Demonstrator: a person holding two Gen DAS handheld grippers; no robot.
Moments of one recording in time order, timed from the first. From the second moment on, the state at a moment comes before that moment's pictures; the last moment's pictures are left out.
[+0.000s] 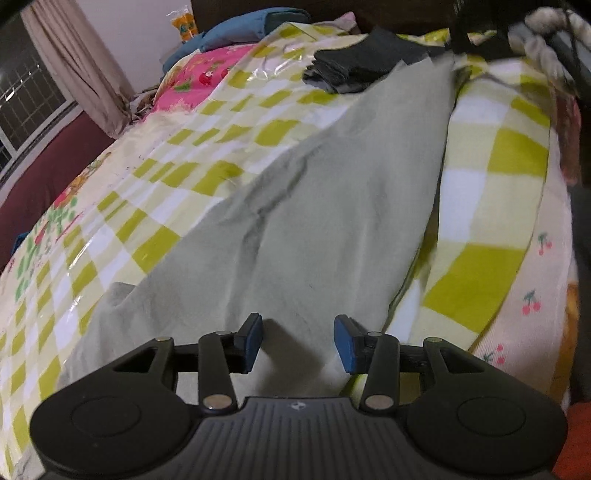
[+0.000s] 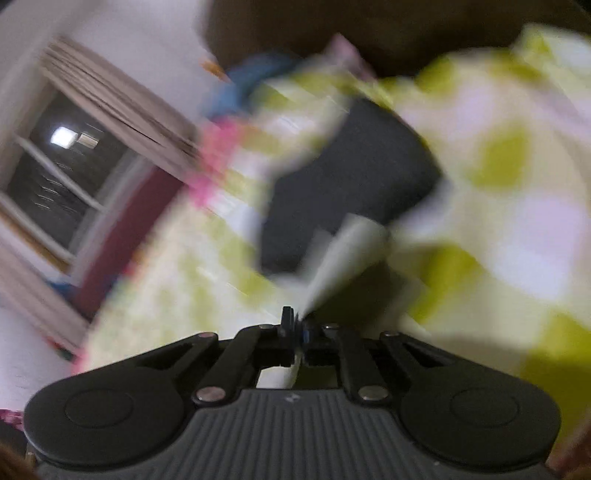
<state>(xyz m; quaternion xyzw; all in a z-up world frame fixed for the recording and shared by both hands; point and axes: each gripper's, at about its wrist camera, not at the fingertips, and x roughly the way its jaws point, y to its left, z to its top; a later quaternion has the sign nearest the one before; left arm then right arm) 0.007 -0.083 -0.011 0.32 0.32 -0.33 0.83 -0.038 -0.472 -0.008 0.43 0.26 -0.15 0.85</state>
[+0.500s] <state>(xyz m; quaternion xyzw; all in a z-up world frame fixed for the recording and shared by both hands) 0.005 -0.070 -0.011 0.31 0.33 -0.32 0.83 -0.047 -0.484 -0.023 0.48 0.25 -0.18 0.82</state>
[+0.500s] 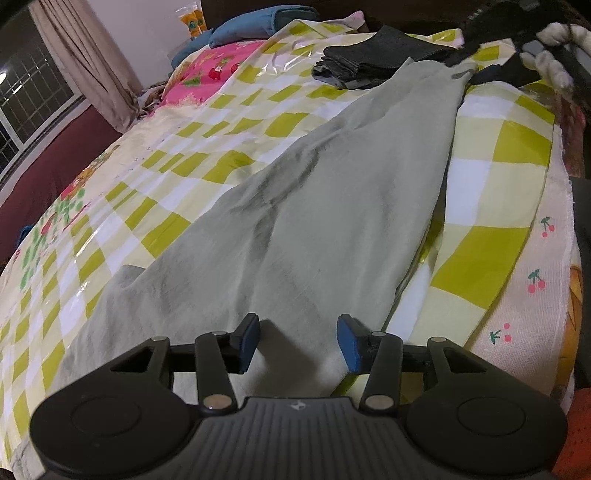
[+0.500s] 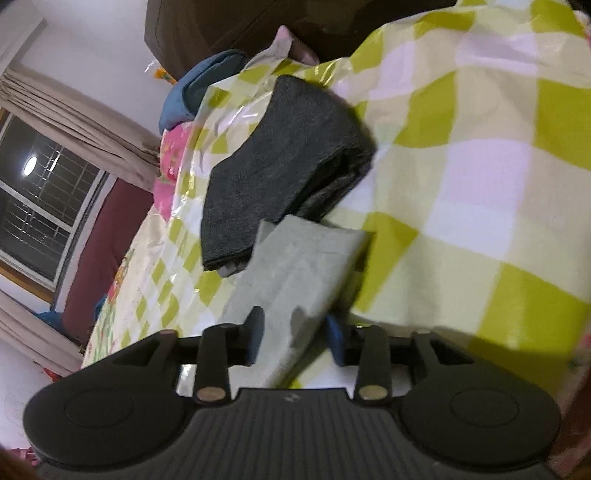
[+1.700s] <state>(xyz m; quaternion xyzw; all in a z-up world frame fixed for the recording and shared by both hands) 0.008 -0.071 -0.012 0.30 0.33 -0.32 0.84 -0.029 -0.490 -0.029 0.45 0.26 -0.16 0.84</state>
